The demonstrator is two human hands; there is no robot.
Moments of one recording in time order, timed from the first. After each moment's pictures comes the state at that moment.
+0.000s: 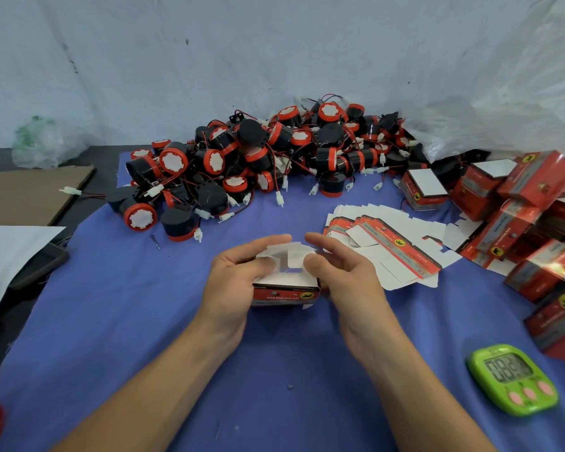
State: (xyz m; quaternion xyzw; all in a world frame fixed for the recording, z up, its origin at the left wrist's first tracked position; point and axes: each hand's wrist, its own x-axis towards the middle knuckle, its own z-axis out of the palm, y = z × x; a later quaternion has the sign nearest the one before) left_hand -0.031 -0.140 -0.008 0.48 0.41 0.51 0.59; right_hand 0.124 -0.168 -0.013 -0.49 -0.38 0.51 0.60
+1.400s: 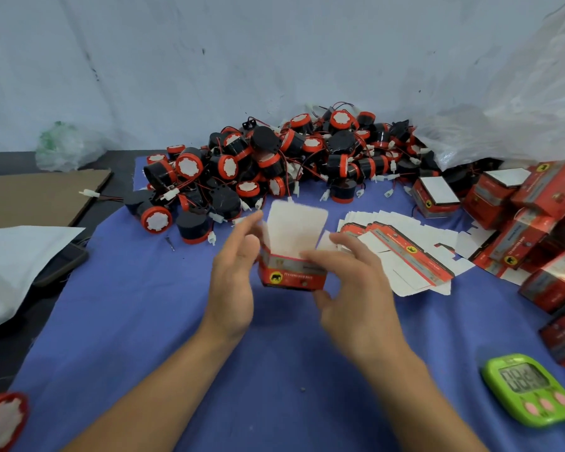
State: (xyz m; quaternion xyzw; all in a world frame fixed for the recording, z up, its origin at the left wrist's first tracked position) left_hand -0.045 -0.132 -0.020 0.57 0.39 0.59 0.42; right_hand 0.122 -0.178 -0.016 -0.58 -0.67 0.05 0.45
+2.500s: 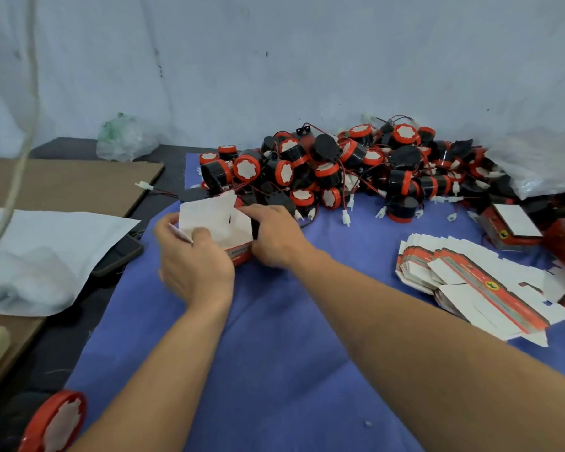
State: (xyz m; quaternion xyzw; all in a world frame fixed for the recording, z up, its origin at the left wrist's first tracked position) left_hand -0.142 -0.072 -0.012 0.26 0.69 0.66 0.13; right_hand -0.032 0.006 -0.005 -0.50 -0.82 0.16 0.21
